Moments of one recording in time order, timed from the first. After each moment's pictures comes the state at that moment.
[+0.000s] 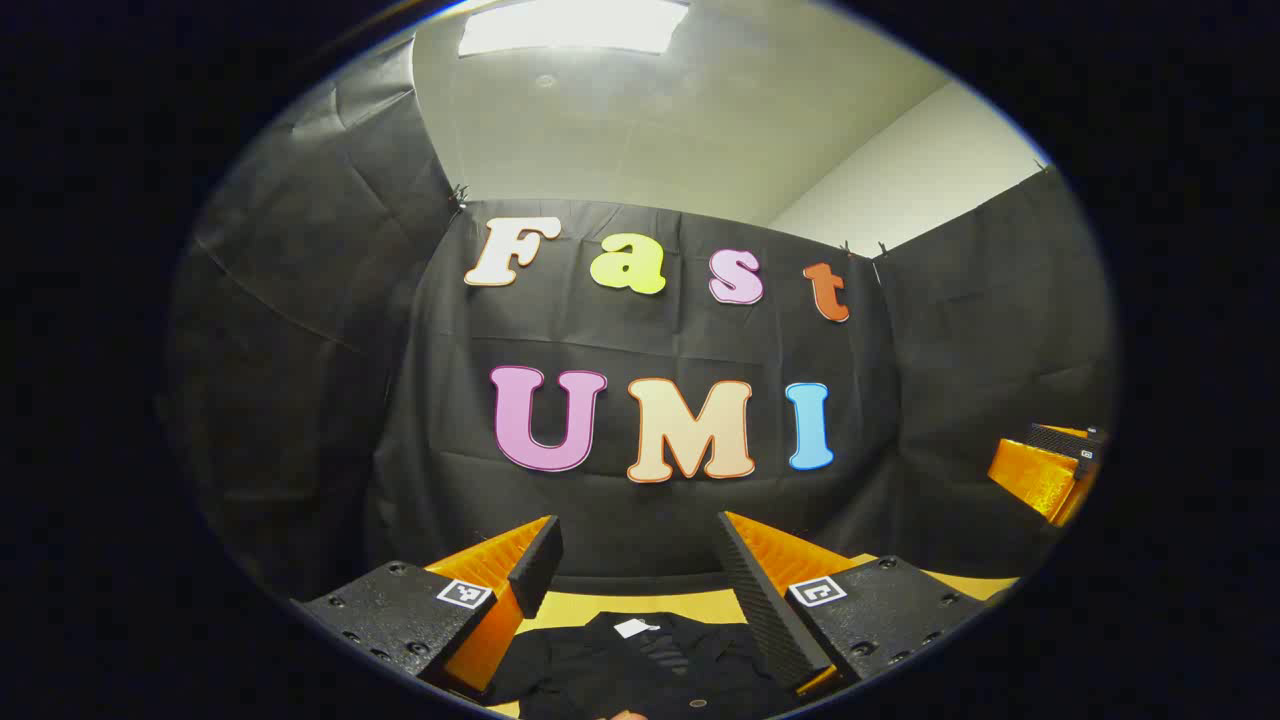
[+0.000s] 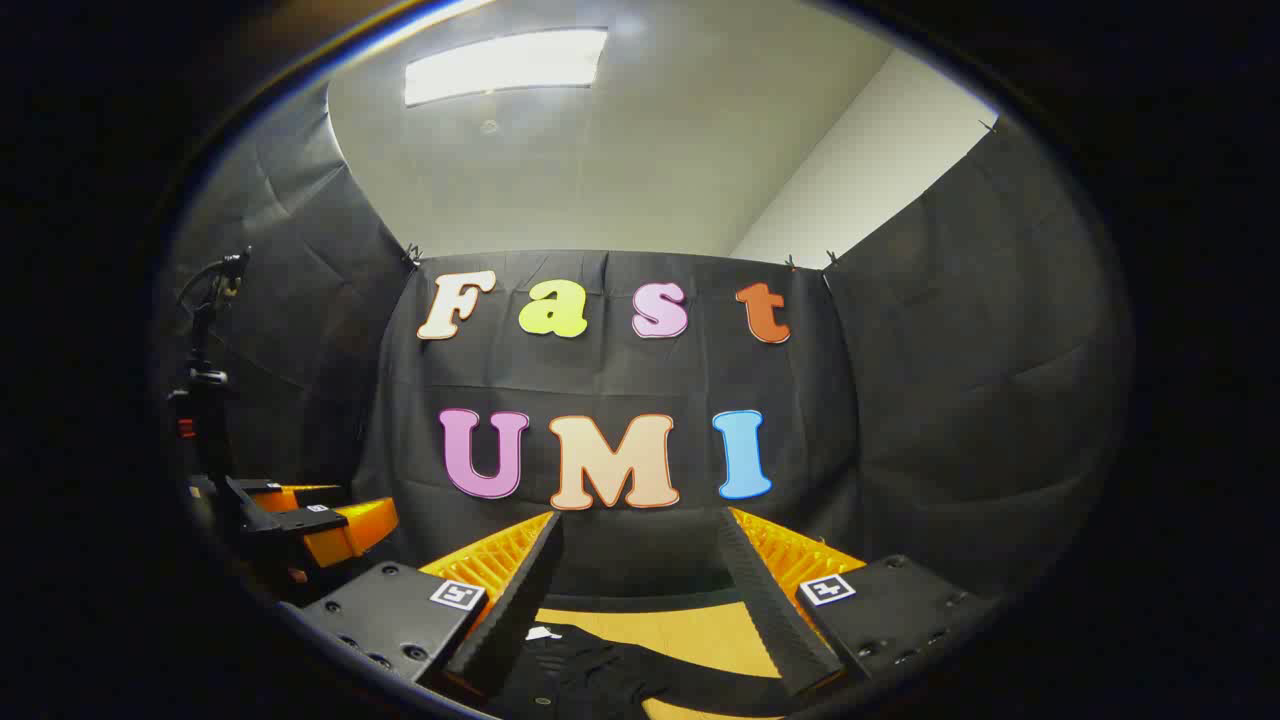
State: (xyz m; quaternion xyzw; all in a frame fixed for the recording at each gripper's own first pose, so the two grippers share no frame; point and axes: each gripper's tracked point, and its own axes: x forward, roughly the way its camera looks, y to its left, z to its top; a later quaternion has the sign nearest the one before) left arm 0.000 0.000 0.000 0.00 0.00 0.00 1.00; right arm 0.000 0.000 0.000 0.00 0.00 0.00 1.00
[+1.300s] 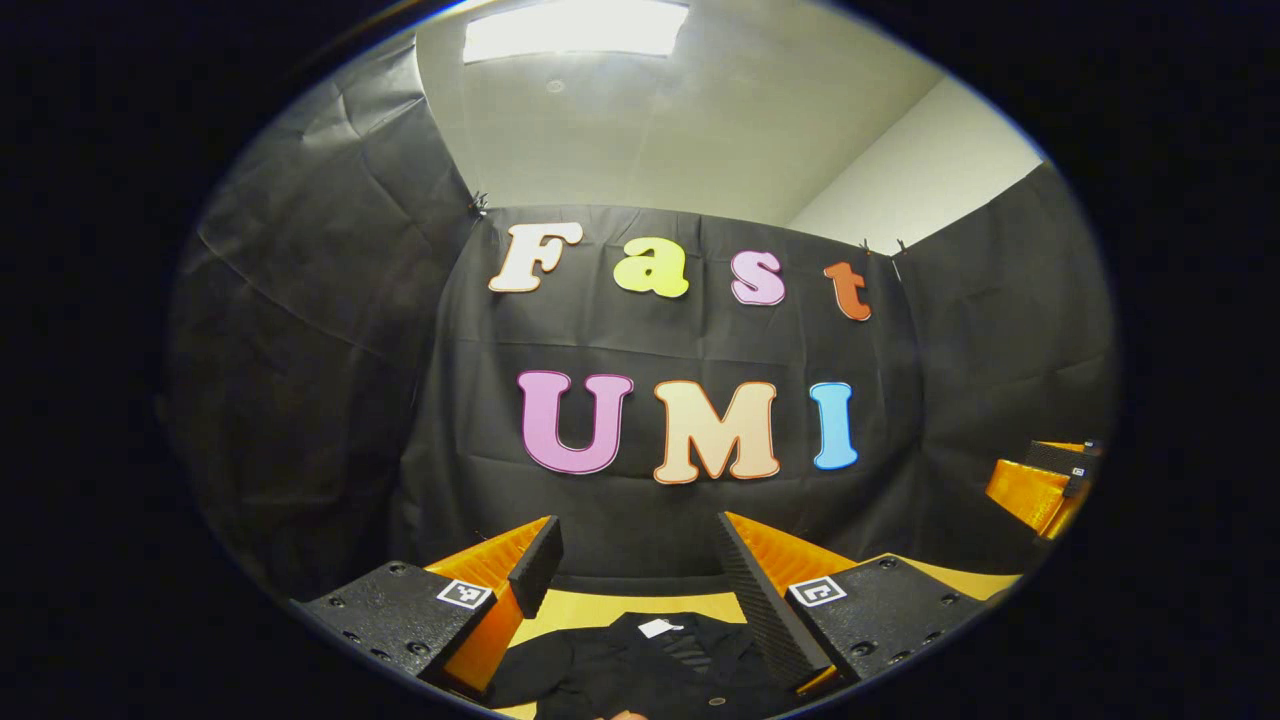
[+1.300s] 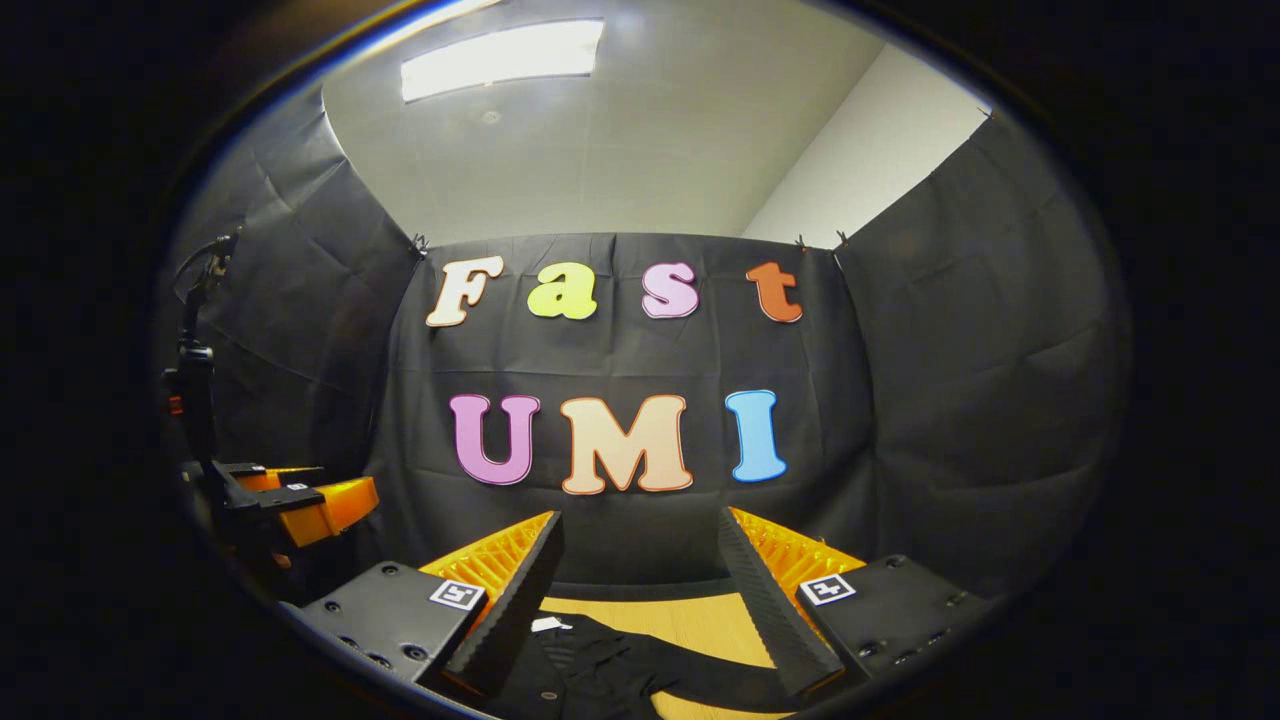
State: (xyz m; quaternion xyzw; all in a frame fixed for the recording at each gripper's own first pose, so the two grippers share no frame) left arm -0.010 0.020 -0.001 0.01 0.00 0.04 1.00; right arm 0.012 0.002 -0.028 0.01 0.03 0.02 1.00
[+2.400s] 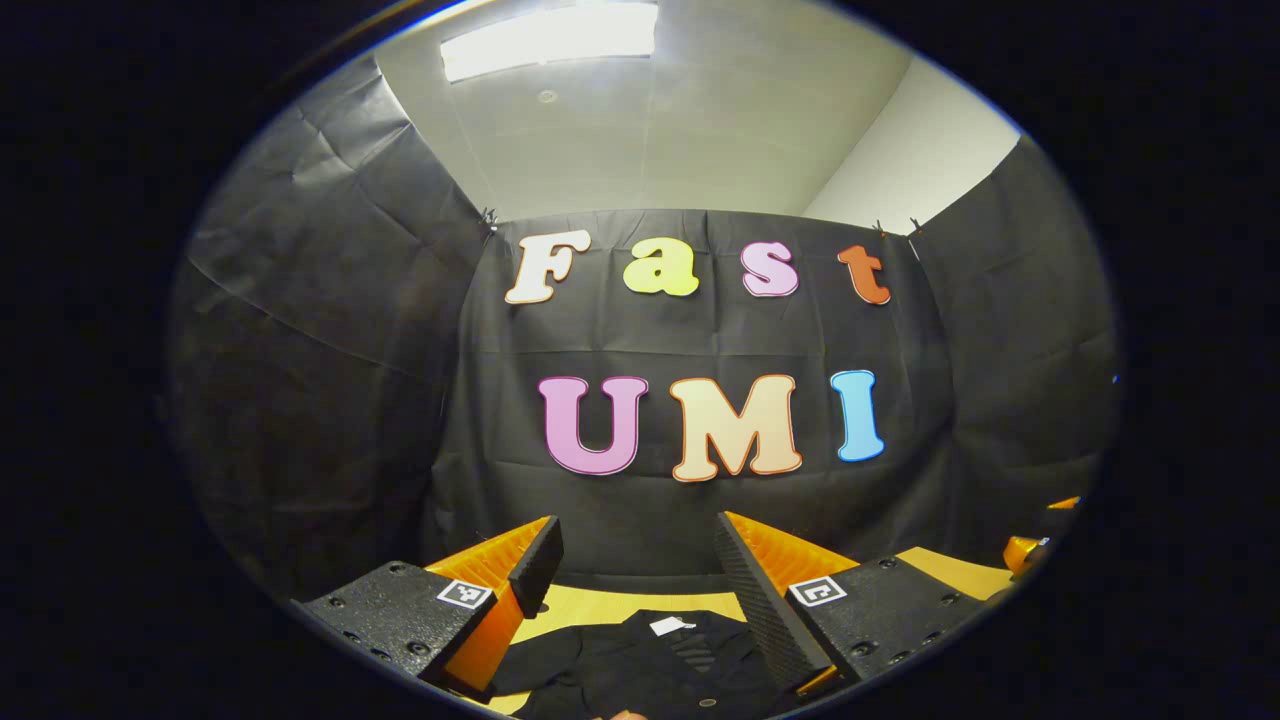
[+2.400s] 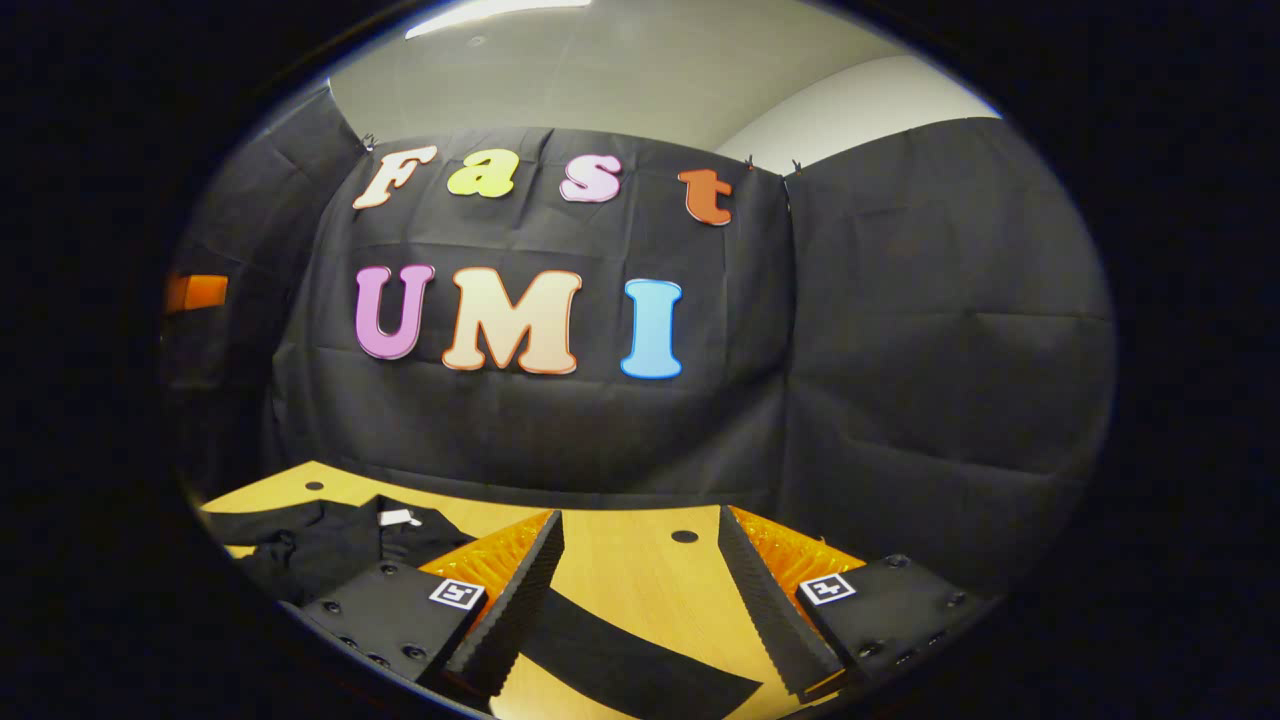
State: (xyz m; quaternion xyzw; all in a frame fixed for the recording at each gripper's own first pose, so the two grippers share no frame) left arm -0.015 -0.024 0.003 0.05 0.00 0.09 0.99; right arm 0.031 -0.217 -0.185 -0.06 0.17 -0.07 0.98
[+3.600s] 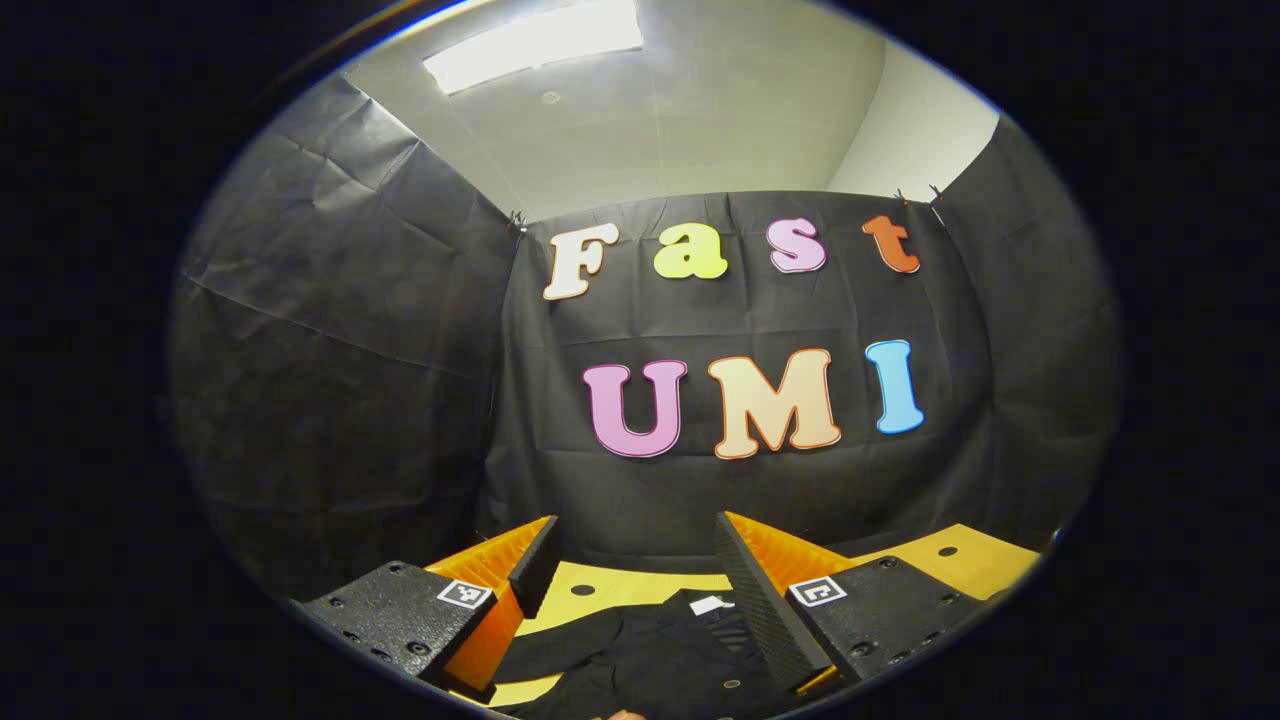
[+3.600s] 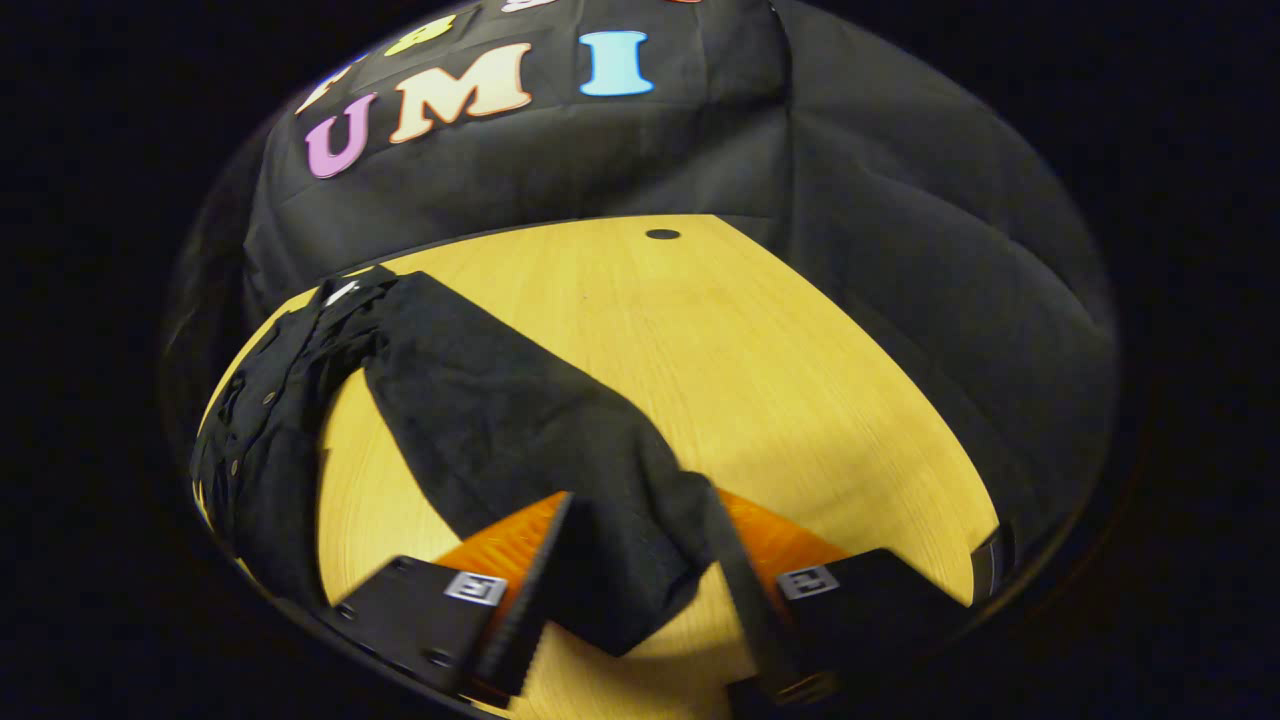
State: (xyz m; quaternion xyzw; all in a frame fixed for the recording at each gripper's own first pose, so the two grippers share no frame) left arm -0.048 -0.017 -0.013 0.08 0.03 0.16 0.98; right arm -0.062 -0.293 -0.440 -0.01 0.50 -0.03 0.87
